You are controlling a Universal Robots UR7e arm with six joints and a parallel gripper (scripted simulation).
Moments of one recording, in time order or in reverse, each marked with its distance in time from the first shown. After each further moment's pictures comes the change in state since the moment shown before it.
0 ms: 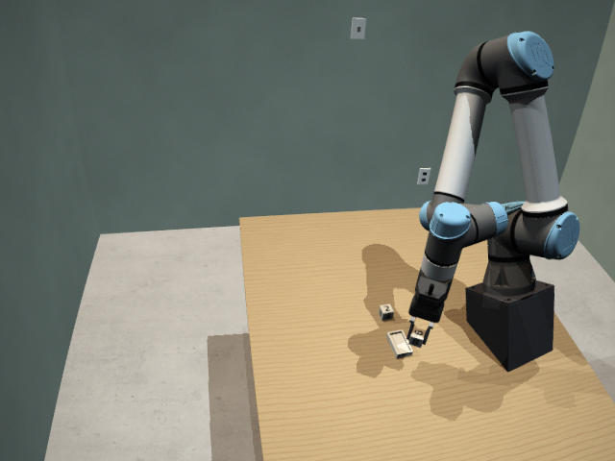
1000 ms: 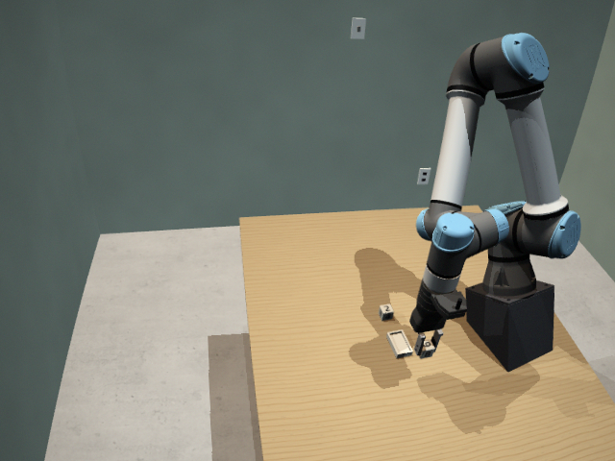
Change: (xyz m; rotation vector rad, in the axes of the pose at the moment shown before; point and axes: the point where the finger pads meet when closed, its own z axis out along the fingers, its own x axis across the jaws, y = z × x) arm -0.026 -0.023 0.005 -0.002 0.001 -0.630
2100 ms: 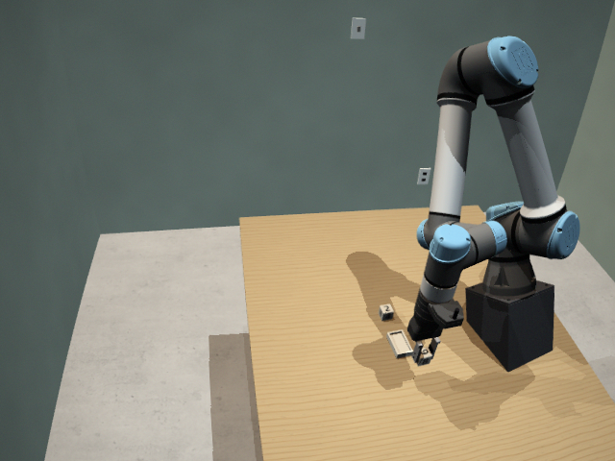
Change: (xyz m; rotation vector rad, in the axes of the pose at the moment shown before) arm 0.000 -0.001 0.027 0.000 0.000 -0.017
